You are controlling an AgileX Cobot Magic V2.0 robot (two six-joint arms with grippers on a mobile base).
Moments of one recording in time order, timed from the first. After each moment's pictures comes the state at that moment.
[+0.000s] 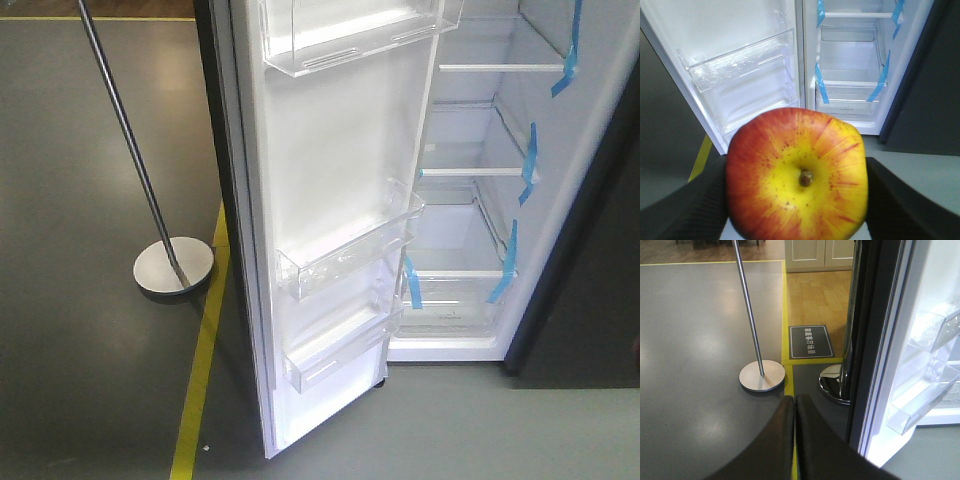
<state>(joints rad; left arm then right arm) 0.02 -0.01 0.03 -0.01 0.35 -0.06 -0.01 0.48 -0.65 0.14 0.84 -0.05</state>
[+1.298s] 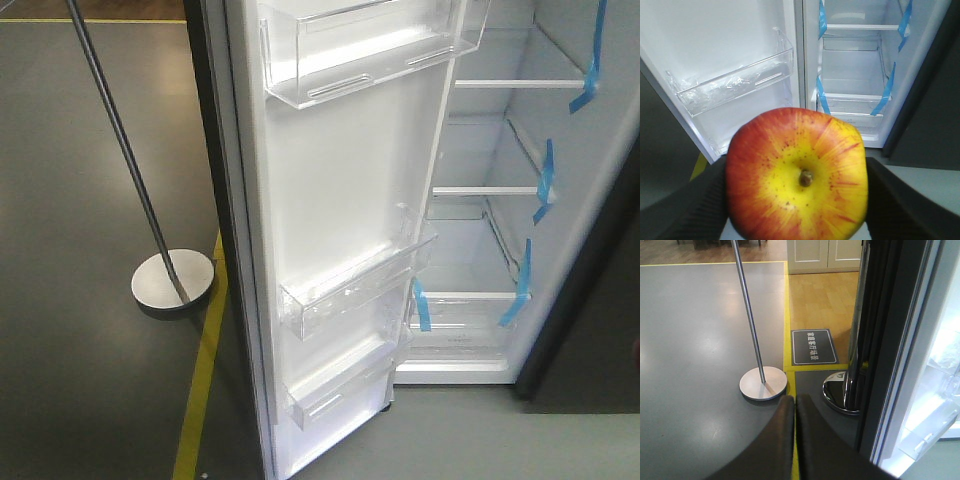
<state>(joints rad) 0.02 -0.01 0.03 -0.01 0.35 -0.06 -0.01 0.48 -0.65 0.14 0.84 -0.05</state>
